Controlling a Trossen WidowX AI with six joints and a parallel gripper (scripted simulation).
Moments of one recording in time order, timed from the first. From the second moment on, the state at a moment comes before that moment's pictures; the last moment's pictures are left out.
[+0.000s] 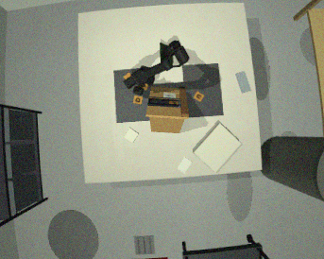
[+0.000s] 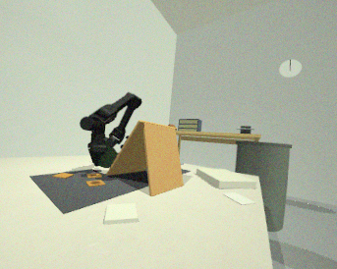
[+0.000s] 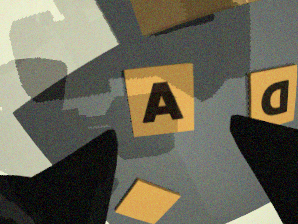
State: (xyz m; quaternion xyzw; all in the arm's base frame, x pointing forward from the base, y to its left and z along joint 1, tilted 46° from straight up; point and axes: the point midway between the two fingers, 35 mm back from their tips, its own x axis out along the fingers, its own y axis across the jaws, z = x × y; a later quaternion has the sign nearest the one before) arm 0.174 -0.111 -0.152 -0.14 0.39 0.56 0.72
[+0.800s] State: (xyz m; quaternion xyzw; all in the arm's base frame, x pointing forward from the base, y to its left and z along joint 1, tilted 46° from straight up) arm 0.175 -0.087 -0.175 -0.14 0.39 0.57 0.71
